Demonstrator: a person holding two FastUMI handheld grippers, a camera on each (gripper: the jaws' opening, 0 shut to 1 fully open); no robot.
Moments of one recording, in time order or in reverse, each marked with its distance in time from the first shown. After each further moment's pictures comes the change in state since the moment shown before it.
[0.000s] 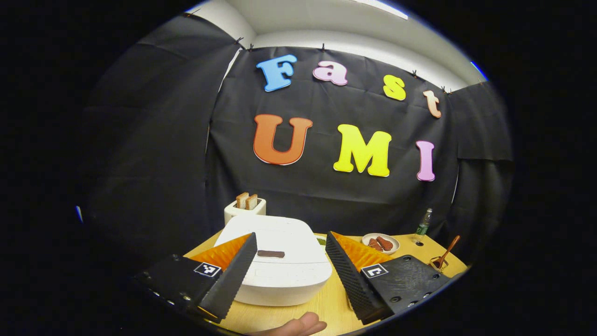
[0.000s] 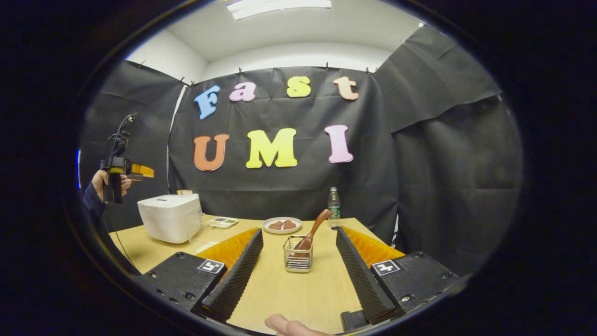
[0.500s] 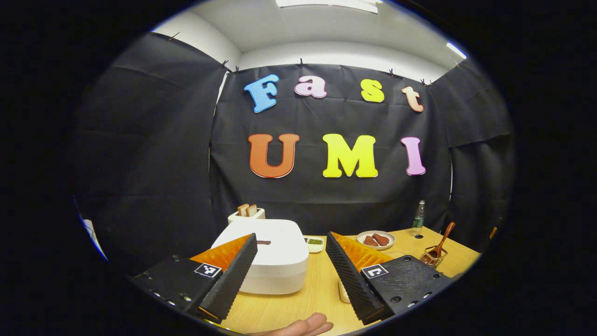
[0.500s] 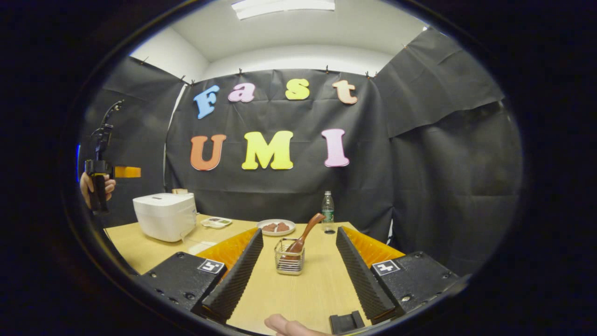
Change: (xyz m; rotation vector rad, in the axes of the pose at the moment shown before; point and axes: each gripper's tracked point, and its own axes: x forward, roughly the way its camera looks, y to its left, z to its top) left arm -0.066 -0.057 -0.020 0.072 -0.068 0.020; right arm 0.005 -0.016 0.014 -0.030 -0.026 -0.038
